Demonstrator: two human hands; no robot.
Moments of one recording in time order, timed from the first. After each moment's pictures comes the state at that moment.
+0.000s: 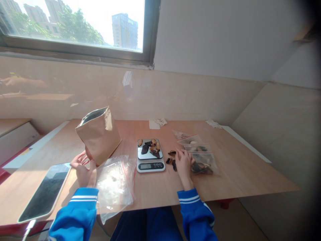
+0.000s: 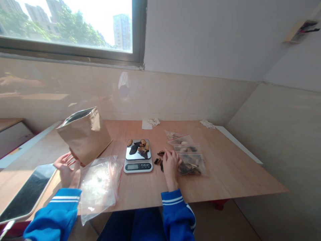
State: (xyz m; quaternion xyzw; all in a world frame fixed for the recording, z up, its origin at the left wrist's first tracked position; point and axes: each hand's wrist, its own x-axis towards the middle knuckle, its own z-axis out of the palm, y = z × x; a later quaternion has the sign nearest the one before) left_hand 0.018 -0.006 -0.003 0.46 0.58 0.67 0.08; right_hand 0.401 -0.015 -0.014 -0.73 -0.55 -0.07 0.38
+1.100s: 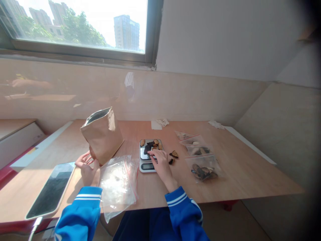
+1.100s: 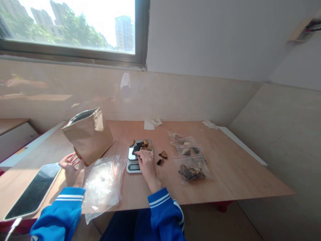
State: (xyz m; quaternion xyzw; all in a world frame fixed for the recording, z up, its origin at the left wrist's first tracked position) left_hand 0.010 0.002 -0.014 0.45 0.59 0.67 0.07; right_hand 0.308 -0.014 0.005 -0.50 -0.75 0.01 0.44
